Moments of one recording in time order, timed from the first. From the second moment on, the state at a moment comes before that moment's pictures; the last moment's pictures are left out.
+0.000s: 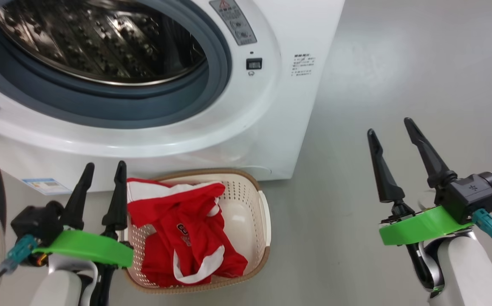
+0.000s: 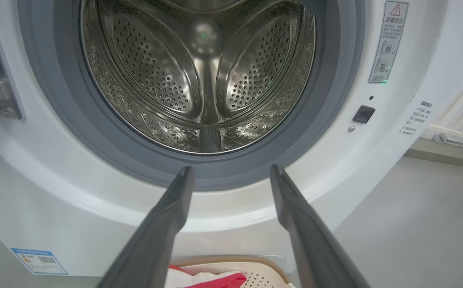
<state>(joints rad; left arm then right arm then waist) -0.36 0.16 -0.11 0.39 -0.49 -0.09 -0.25 -0.24 -0.05 0.04 0.13 0.15 0.12 -0.26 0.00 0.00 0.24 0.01</state>
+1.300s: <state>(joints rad) 0.04 0.14 0.02 0.15 -0.37 -0.10 -0.25 -0.03 -0.05 -0.03 0.09 0.17 0.12 -0.26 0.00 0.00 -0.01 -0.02</state>
